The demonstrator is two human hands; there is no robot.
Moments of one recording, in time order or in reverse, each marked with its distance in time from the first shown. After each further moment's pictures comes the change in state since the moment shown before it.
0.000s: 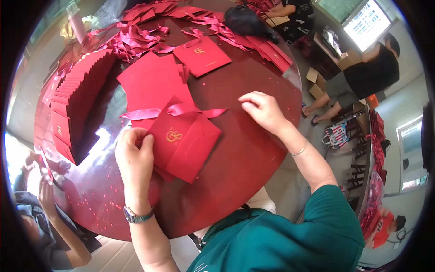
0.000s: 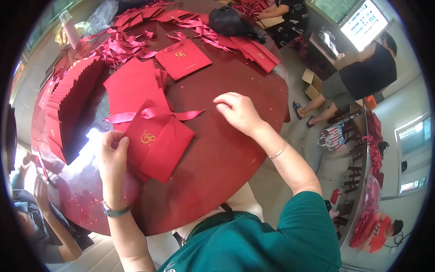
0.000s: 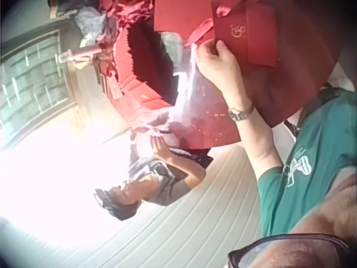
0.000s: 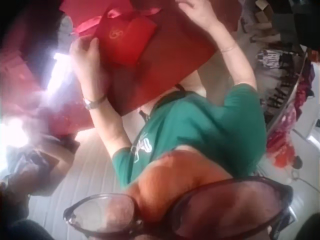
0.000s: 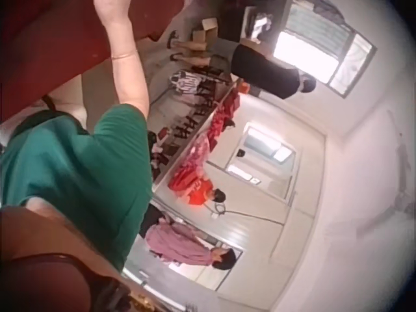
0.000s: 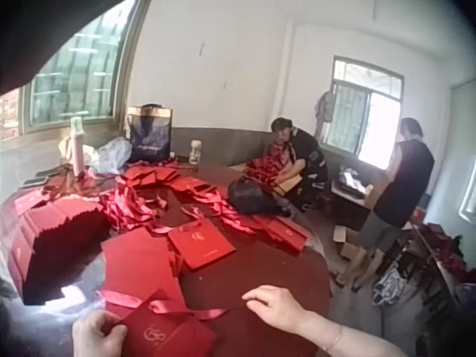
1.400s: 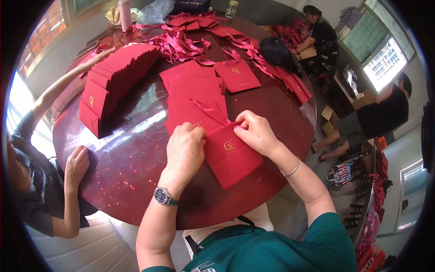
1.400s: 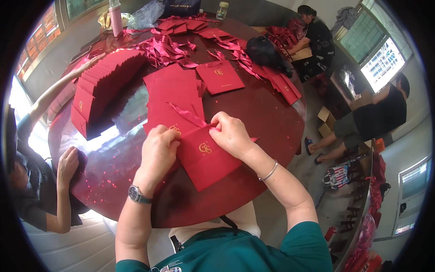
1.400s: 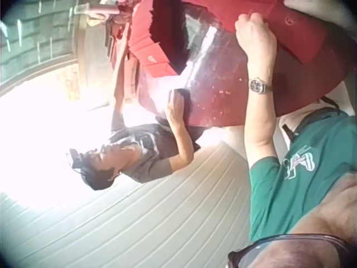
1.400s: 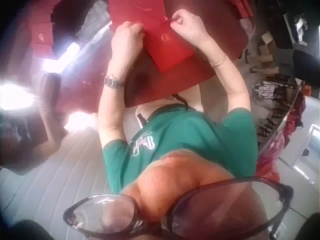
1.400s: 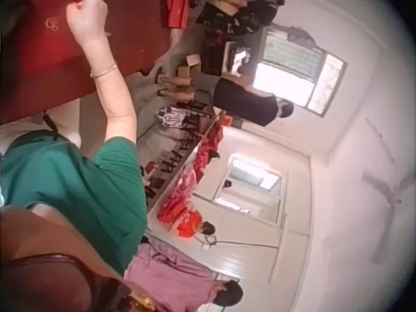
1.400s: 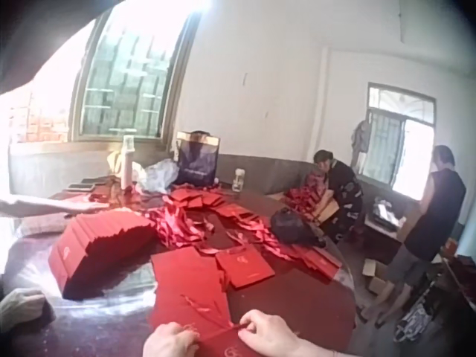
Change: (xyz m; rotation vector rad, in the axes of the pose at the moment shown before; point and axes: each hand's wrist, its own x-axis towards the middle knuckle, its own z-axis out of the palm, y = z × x) left_hand -0.013 0.015 0.015 0.121 -0.081 0.306; right_hand 0.019 -0.086 0.044 0.049 -0.157 0.001
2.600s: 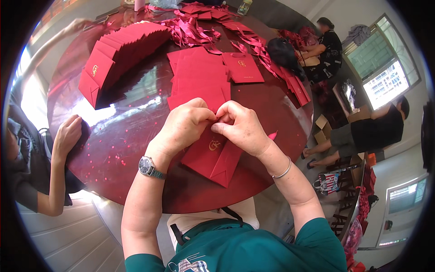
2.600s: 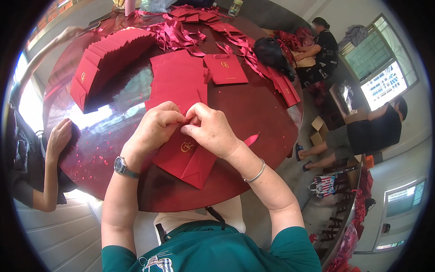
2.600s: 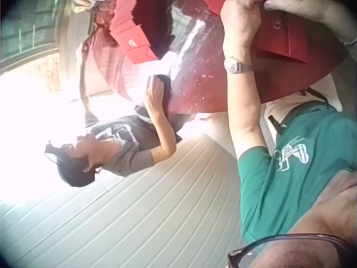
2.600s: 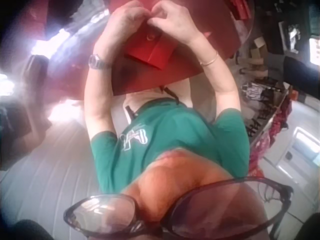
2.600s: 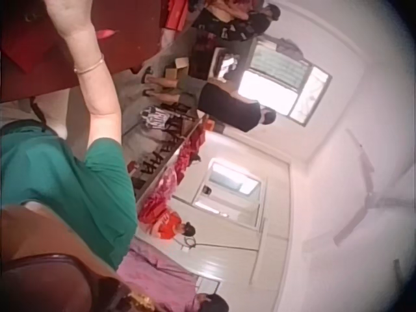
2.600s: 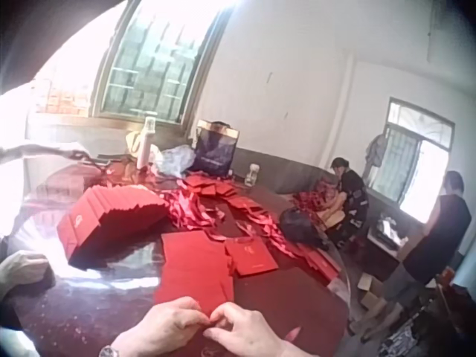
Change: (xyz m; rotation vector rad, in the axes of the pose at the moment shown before) left_hand 0.006 -0.016 -0.014 -0.409 -0.107 0.143; right_hand -0.010 -0.072 0.015 0.221 -0.174 -0.054
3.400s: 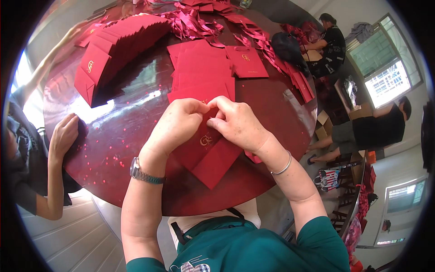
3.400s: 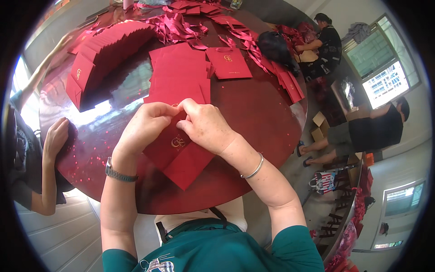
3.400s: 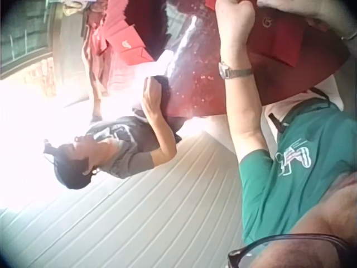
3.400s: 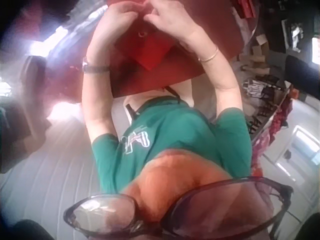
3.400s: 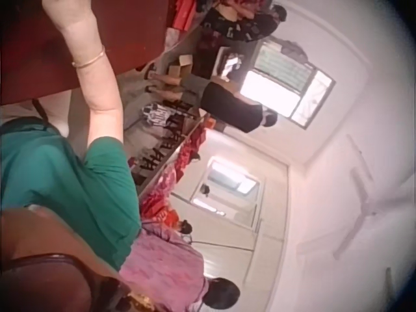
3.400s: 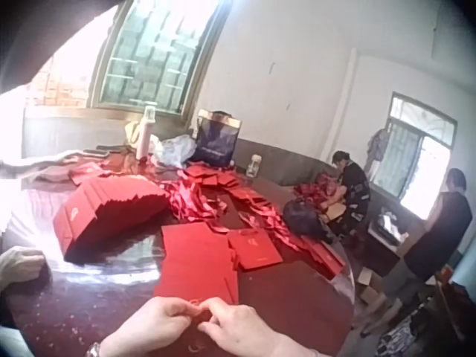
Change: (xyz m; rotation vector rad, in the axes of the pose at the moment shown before) left_hand 0.001 0.010 -0.011 -0.222 0.027 -0.524; right_hand 0.020 0.001 0.010 -0.259 -0.091 -0.093
